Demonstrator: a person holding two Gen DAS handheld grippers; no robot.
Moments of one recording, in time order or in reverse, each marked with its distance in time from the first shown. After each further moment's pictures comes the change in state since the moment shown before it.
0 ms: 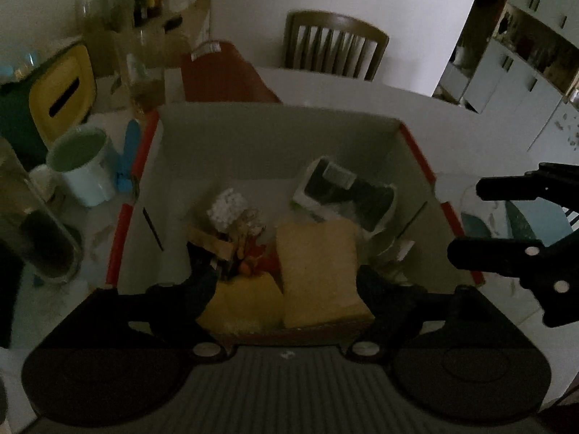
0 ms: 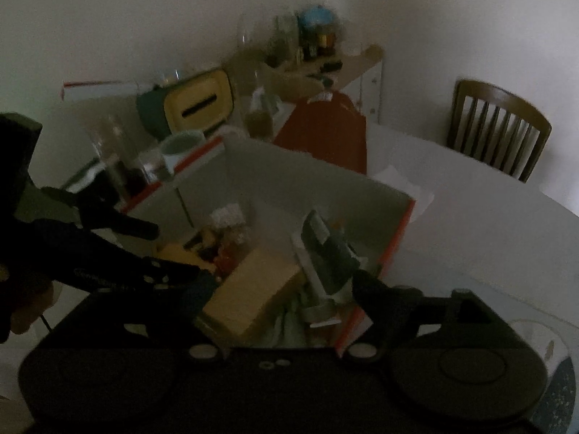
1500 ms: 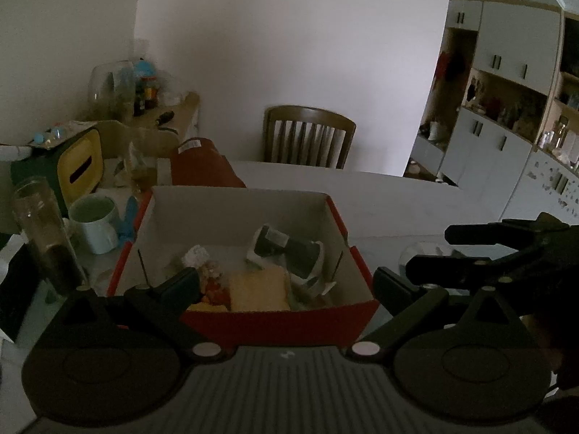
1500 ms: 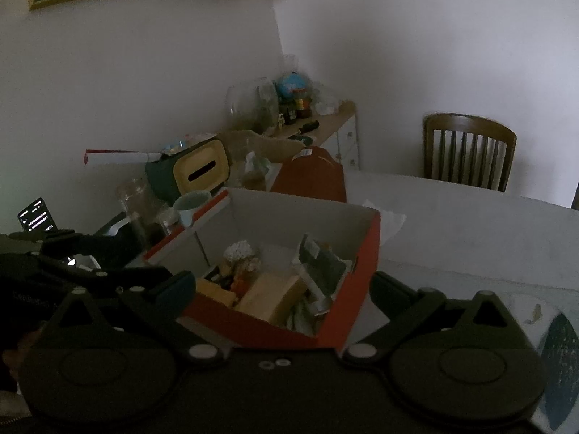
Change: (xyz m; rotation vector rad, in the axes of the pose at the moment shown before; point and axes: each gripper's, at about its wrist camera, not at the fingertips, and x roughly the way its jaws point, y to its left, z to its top) left arm -0.099 -0.058 -0.058 0.024 -0.323 -0.030; right arm -0.080 0.008 -0.054 0.123 -0.232 -0.023
